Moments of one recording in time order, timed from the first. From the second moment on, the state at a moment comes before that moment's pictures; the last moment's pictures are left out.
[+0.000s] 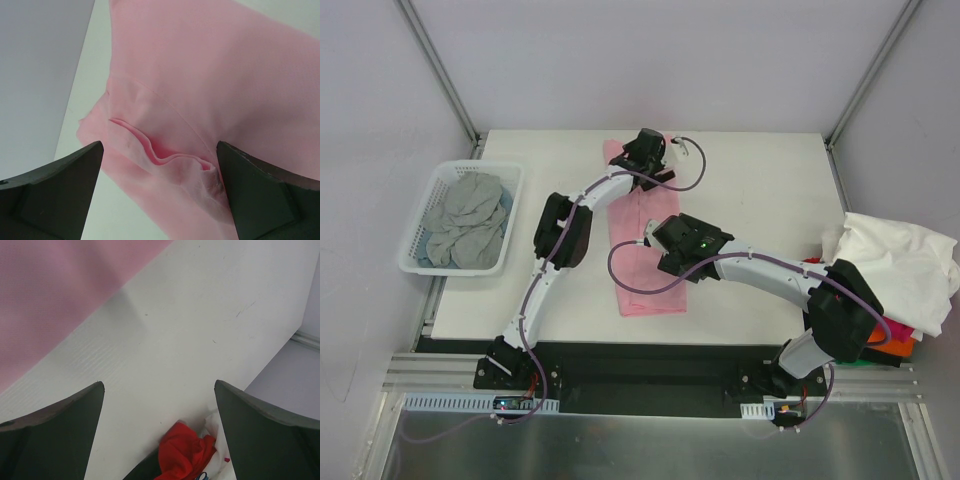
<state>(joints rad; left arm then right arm) -0.53 2.55 2.21 -0.31 -0.17 0.75 0.90 1.55 1.06 -0.60 0.55 -0.45</state>
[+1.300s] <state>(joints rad) -0.47 2.25 1.78 -0.21 -0.21 0.77 0.90 1.55 1.06 -0.60 0.56 -0.45</state>
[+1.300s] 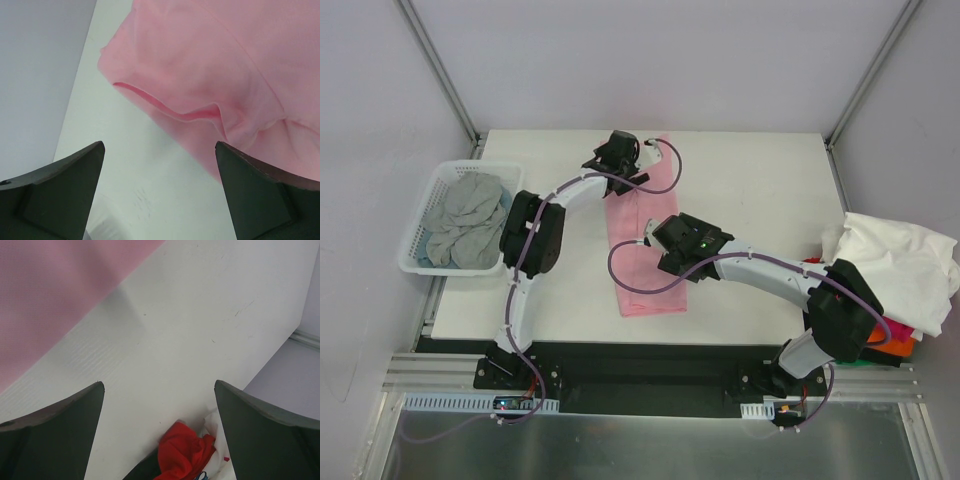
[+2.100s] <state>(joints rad) -0.34 1.96 1.45 -0.09 -0.26 0.76 1.10 1.66 1.19 -0.66 0.37 -0.48</state>
